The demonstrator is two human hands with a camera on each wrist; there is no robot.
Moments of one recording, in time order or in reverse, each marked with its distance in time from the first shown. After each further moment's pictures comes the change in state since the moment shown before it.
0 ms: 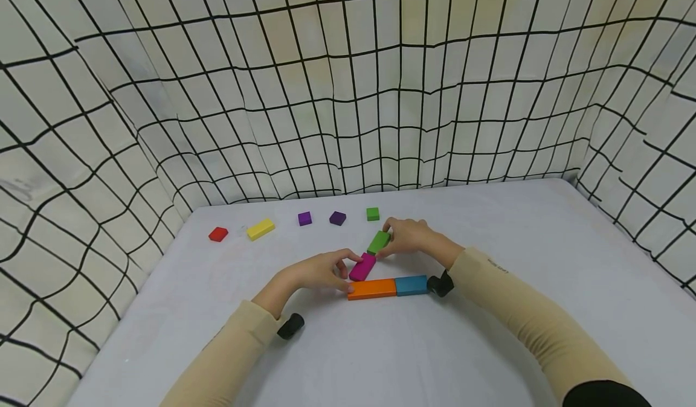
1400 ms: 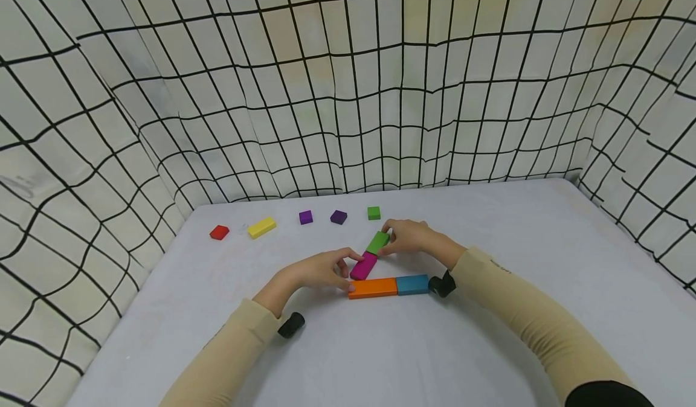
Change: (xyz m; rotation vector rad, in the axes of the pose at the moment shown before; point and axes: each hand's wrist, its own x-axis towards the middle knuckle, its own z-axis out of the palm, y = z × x) left_hand -0.001 0.002 -0.001 -0.019 -0.001 -0.005; right_hand -0.003 0.000 -0.002 0.028 -0.021 -0.045
